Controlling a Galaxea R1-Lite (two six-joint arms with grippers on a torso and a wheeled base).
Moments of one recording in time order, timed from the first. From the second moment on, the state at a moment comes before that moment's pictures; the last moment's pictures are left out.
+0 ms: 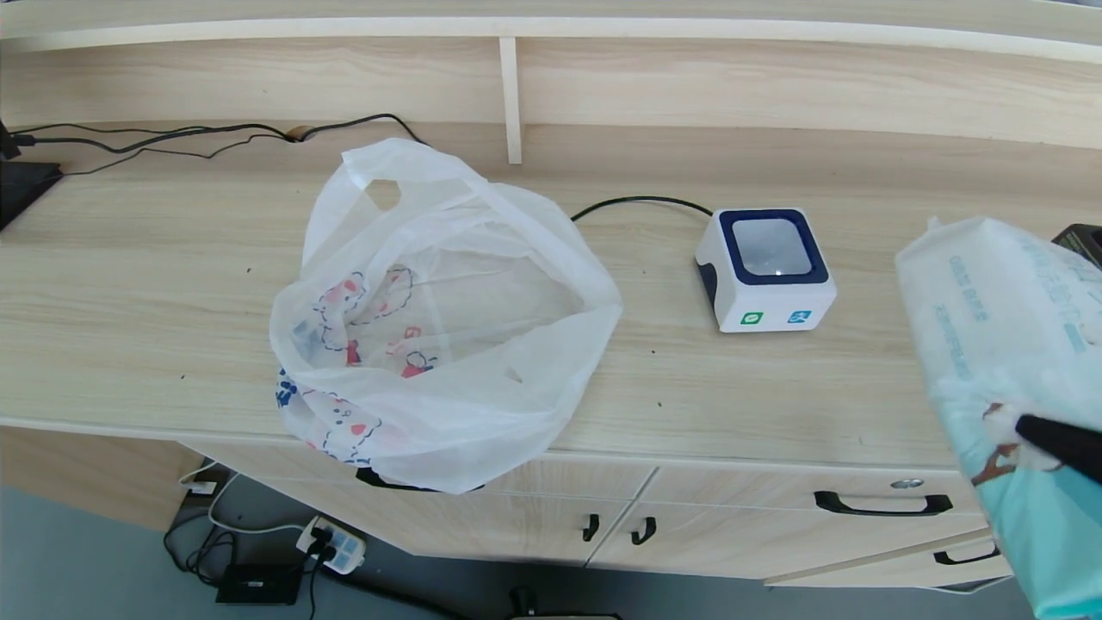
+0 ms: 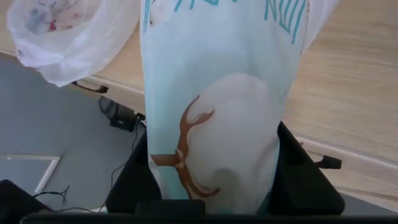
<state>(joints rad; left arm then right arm) 0.00 0.00 0.00 -0.02 0.00 0.02 0.30 0.81 -0.55 -0.12 0.14 0.14</state>
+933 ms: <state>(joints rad) 0.00 0.00 0.00 -0.02 0.00 0.02 0.66 1.14 -0.52 -1.17 0.40 1.26</state>
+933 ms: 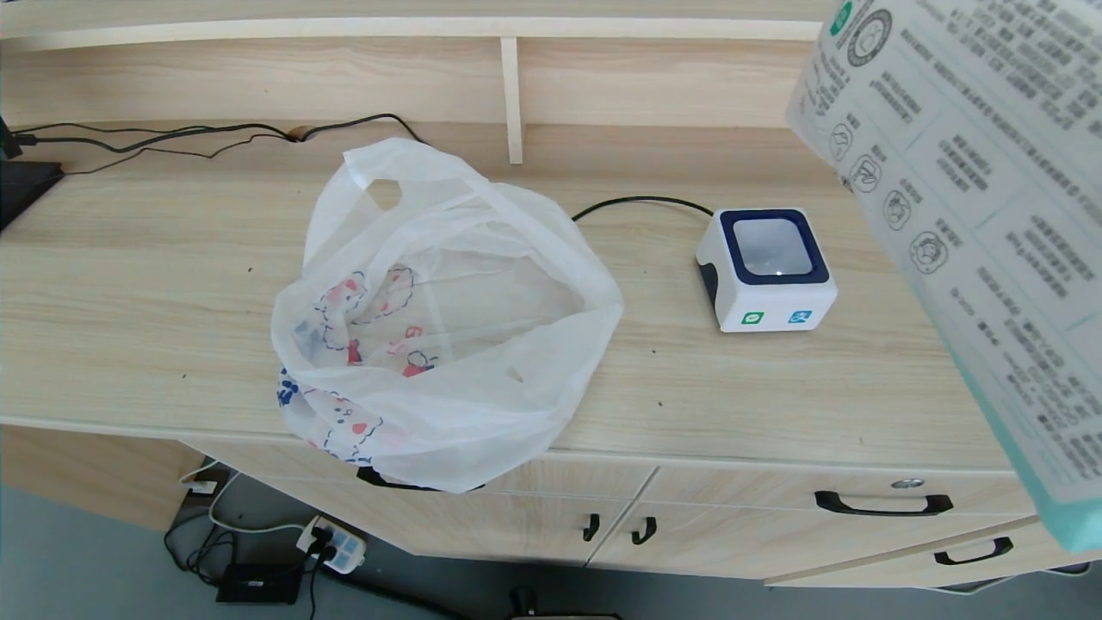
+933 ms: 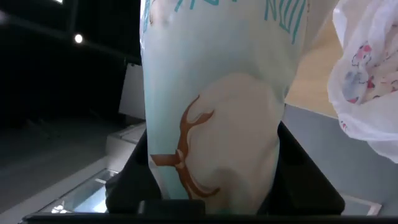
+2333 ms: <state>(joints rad) 0.00 0.00 0.00 -0.02 0.00 0.02 0.90 1.14 -0.21 -1.48 0.40 1.65</state>
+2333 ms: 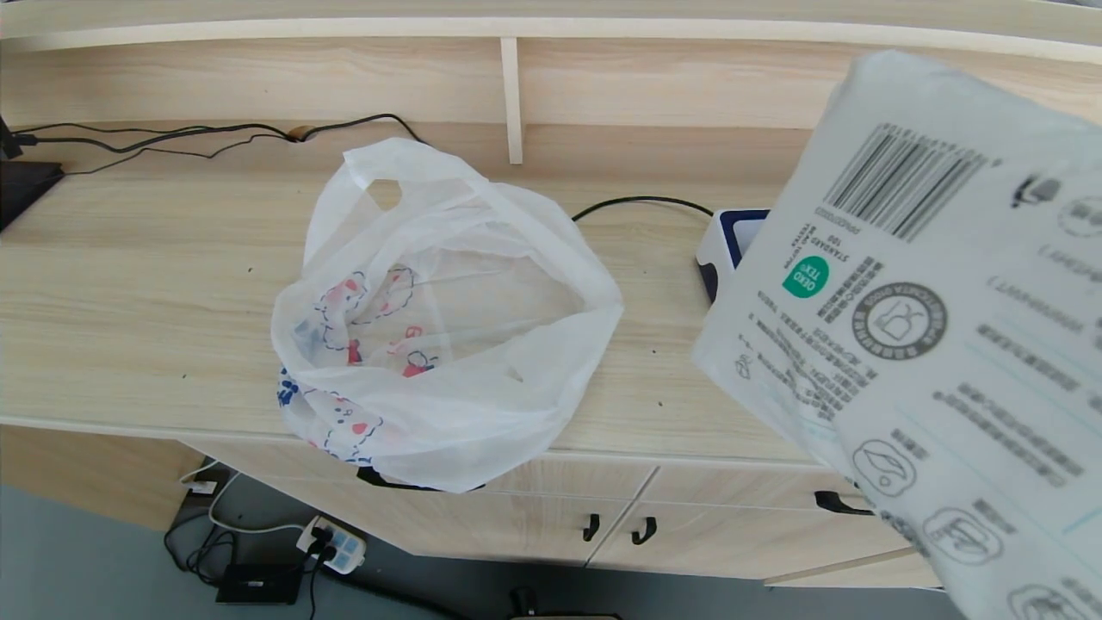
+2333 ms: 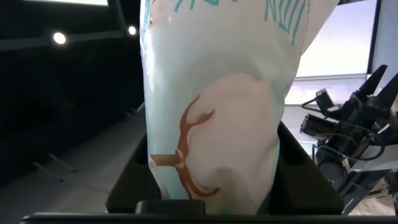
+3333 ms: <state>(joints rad) 0.00 0.00 0.00 -0.02 0.00 0.02 0.37 1.14 -0.82 -0.25 0.15 0.26</state>
